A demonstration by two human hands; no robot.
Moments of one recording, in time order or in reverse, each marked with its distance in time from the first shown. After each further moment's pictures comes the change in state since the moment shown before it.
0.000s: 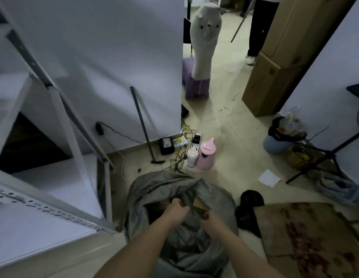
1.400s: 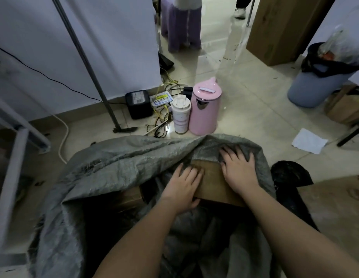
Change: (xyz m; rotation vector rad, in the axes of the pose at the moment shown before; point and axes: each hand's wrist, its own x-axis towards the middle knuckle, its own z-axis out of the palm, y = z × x) left_hand 0.460 -0.141 0.171 1.380 0.443 0.836; right_hand 0.465 0.177 0.059 -0.660 0.790 -0.323
